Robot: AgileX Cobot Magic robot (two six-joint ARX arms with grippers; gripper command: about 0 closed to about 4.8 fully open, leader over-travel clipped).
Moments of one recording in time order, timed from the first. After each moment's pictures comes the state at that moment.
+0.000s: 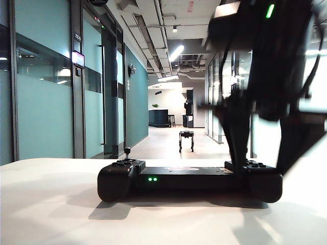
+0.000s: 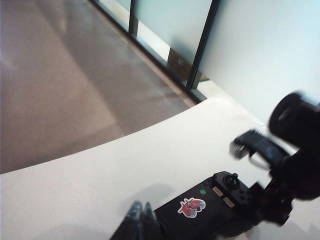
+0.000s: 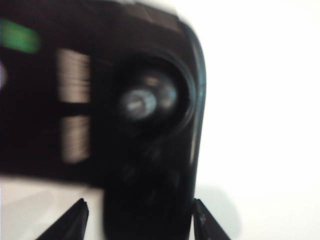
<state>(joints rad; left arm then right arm) -0.43 0.65 0.75 -0.33 0.26 -0.09 0.61 1.54 1.00 -0.80 0.06 0.57</state>
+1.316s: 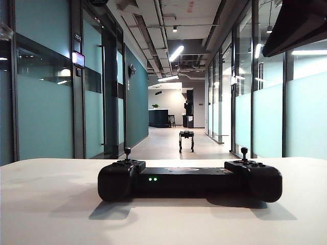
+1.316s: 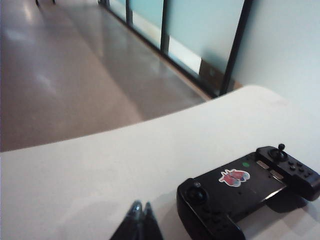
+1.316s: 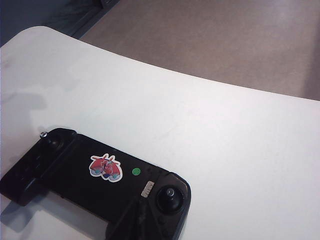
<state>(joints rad) -0.43 0.29 0.33 -0.20 0.13 -0.03 0.65 0.79 0.64 -0.34 0.21 0.16</state>
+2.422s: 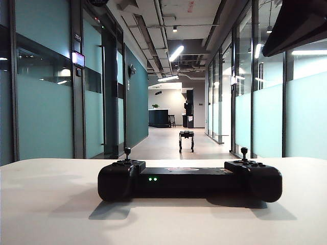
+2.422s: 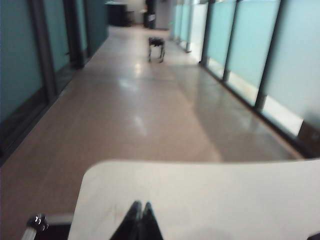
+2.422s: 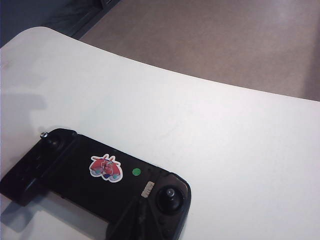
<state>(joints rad) -0.06 0.00 0.07 -0.02 0.11 -0.04 0.65 0.79 0.64 -0.34 0.21 0.16</state>
